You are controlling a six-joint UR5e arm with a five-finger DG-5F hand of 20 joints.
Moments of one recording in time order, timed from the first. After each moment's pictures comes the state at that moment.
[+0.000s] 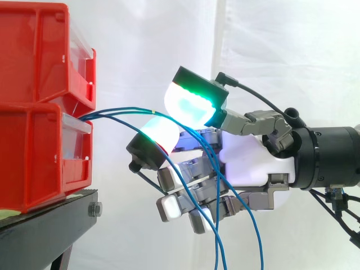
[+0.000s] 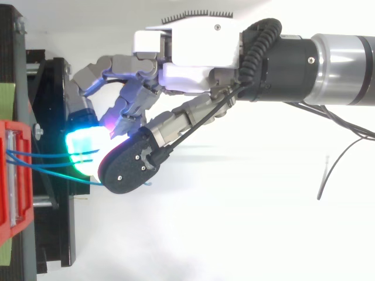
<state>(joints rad) 0.04 -2.37 -1.06 -2.85 -1.56 0.02</state>
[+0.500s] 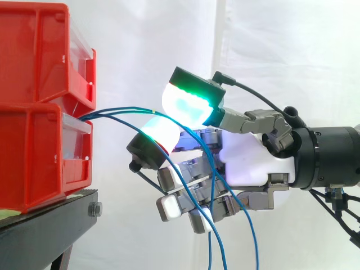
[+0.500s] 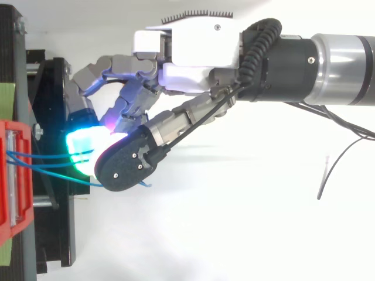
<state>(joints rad) 0.04 -2.37 -1.06 -2.85 -1.56 0.02</state>
